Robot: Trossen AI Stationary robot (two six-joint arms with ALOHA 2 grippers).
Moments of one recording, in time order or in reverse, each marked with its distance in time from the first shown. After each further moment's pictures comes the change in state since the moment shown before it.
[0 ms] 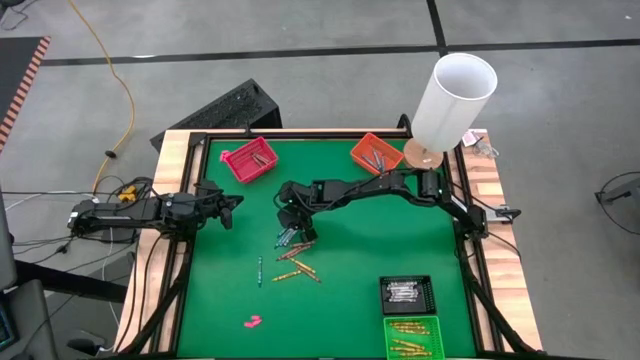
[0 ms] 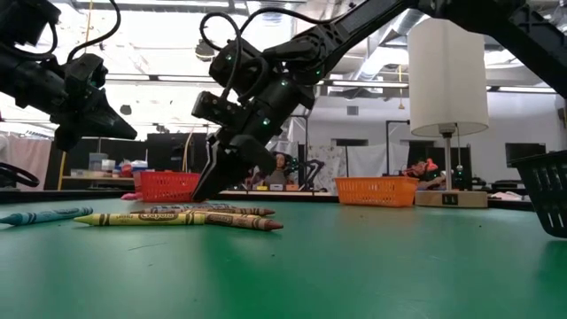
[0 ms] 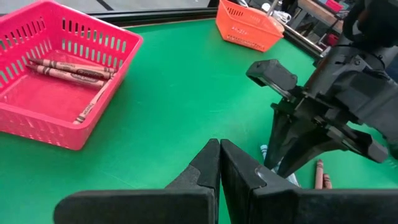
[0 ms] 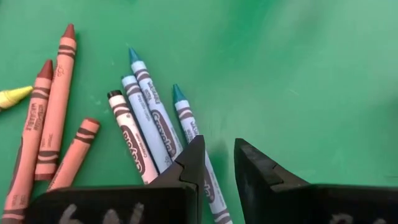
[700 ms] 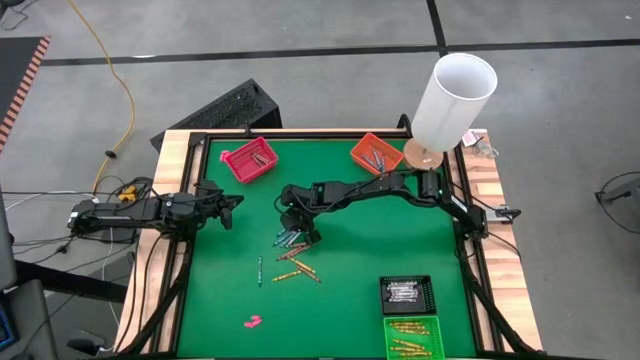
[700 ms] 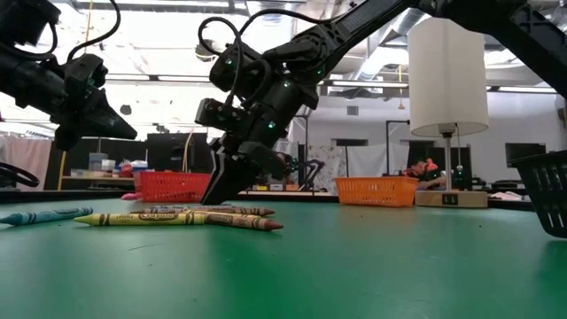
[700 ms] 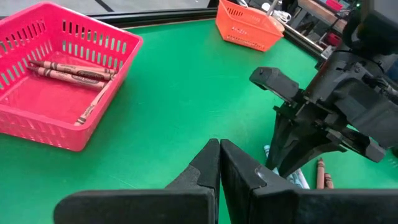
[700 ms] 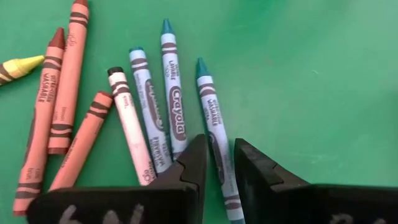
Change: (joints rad) left arm 0.000 0.000 0.000 0.000 -0.002 0.009; right arm 0.008 0.000 -0.011 -0.054 0.027 -0.032
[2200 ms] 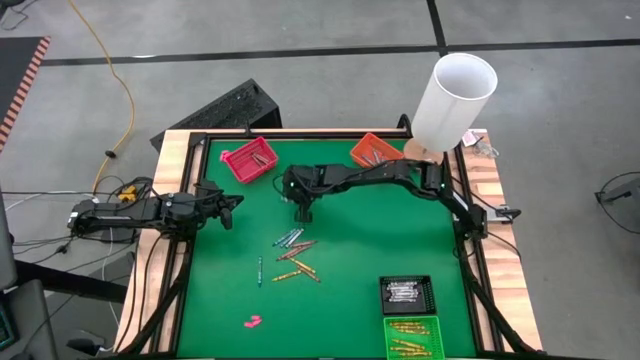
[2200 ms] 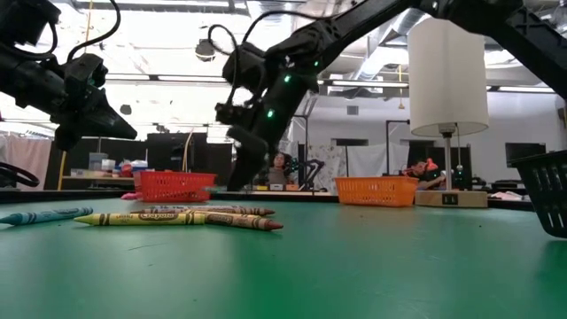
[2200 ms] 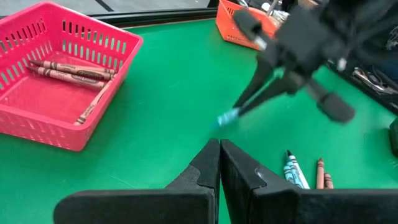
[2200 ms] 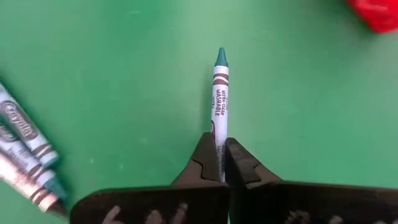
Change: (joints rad) left arm 0.000 0.000 0.000 0.000 0.001 -0.001; right arm -0.084 -0.030 0.073 -0.157 0.197 0.454
